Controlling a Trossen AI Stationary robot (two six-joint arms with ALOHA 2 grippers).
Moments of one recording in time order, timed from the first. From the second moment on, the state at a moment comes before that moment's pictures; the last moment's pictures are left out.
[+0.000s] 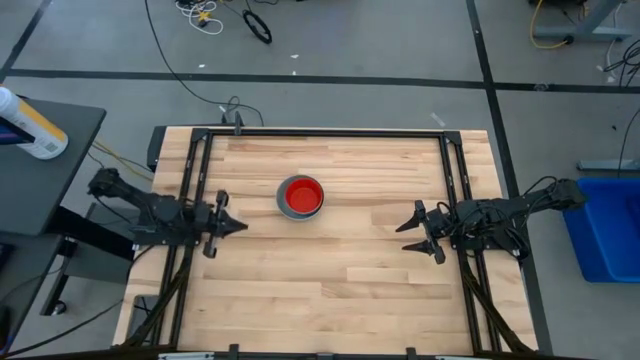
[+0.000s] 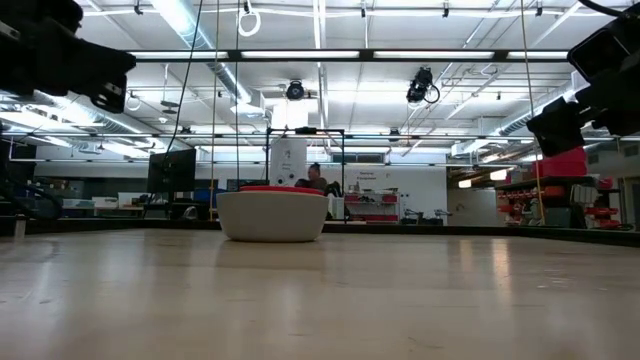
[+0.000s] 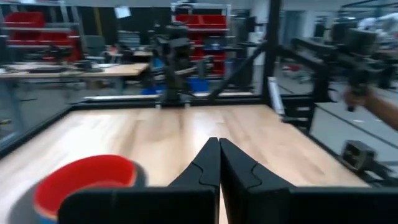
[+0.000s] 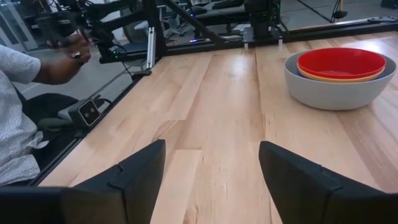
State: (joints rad) left arm -0.46 0.04 0.01 0.06 -0.38 -0.02; right arm 0.25 0.24 0.02 0.00 -0.01 0.18
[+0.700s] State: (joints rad) left arm -0.02 0.19 0.01 0.03 -0.15 -0.09; right arm 0.25 0.18 0.06 0.04 -0.18 0.04
